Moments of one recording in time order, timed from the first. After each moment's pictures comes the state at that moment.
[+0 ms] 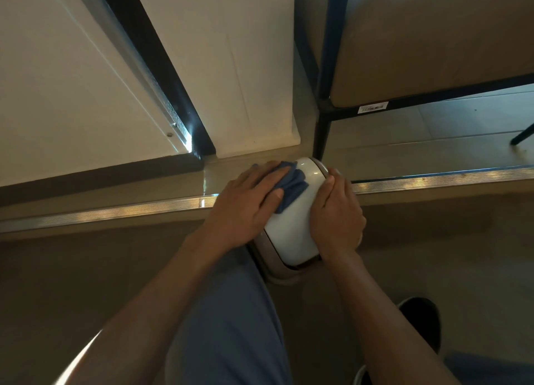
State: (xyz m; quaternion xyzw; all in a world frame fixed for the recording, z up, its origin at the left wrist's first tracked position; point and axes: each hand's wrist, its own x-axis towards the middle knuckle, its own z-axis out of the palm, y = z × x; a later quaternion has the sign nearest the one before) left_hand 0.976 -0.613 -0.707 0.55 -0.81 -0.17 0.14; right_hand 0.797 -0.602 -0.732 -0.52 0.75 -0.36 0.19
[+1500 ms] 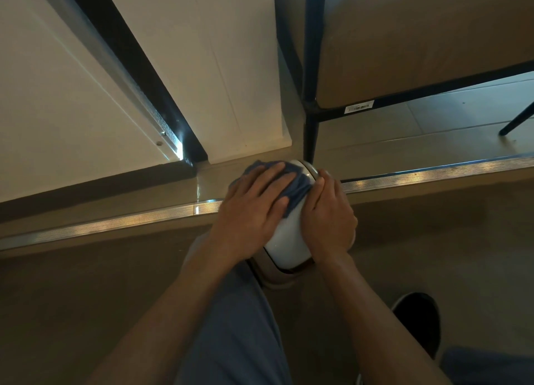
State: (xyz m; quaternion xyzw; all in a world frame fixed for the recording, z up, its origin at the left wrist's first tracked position) left_hand 0.948 -0.605 -0.700 0.55 -0.82 -0.12 0.10; right_hand 0.797 -0.601 -0.731 -0.53 0.74 -0.36 0.19
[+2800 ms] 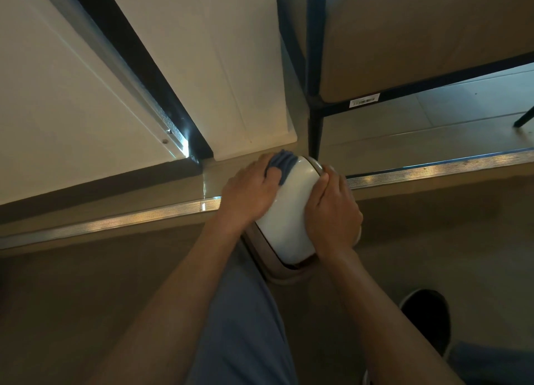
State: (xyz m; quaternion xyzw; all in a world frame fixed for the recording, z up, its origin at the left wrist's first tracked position) left_hand 0.935 -0.644 -0.689 0.68 -0.67 -0.28 0.13; right_hand 0.796 -0.602 -0.732 -0.53 0.74 -0.37 0.18
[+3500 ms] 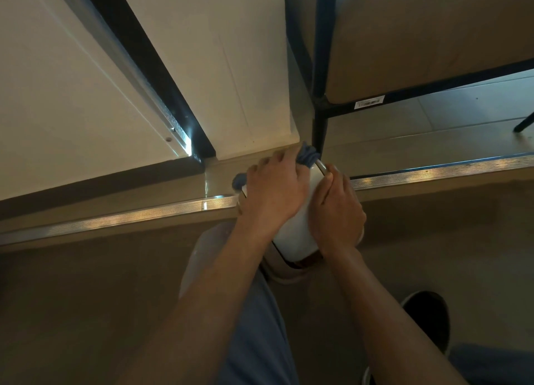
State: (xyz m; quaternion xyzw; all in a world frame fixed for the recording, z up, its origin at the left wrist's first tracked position) left_hand 0.901 -0.641 -0.689 0.67 -0.71 -0.17 0.13; right_hand 0.799 -0.604 -0.732 -0.53 0.75 -0.36 0.18
